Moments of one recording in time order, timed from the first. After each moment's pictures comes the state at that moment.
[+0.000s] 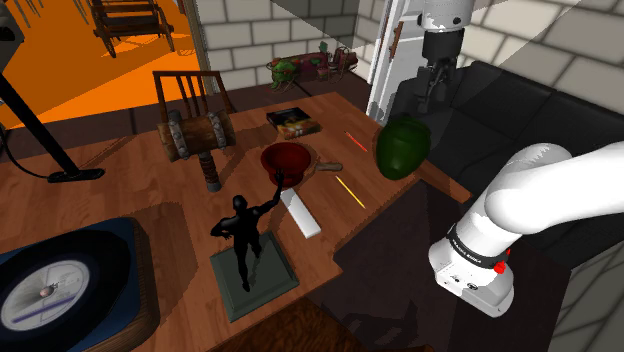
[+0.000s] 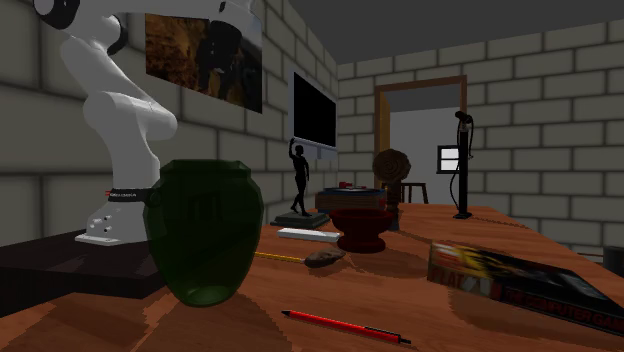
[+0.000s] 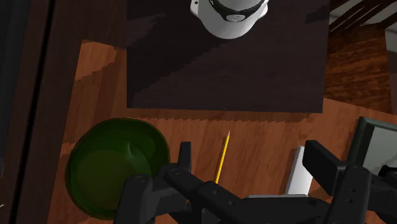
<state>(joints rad) 0.00 -0.76 -0.06 -2.43 -0.07 1.44 -0.07</state>
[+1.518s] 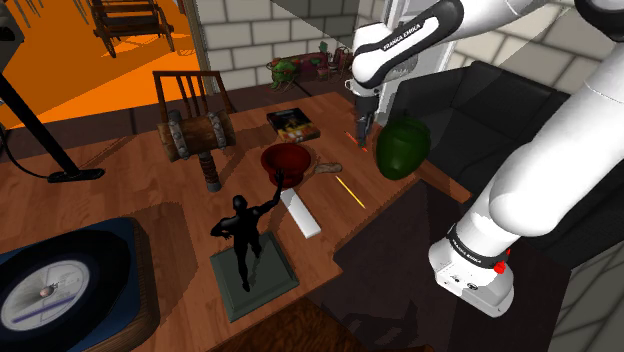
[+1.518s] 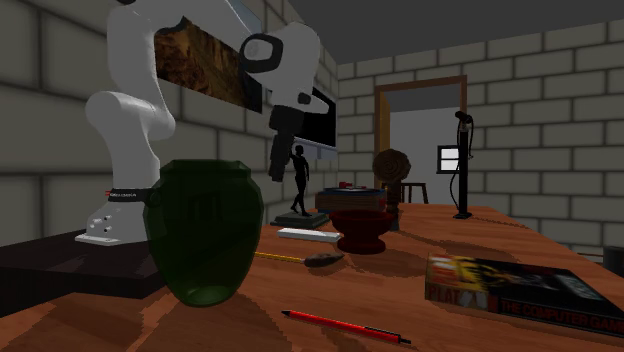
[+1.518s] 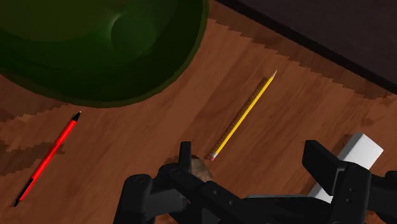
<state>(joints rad) 0.10 -0.06 -0.22 -2.39 -0.05 2.12 -0.52</state>
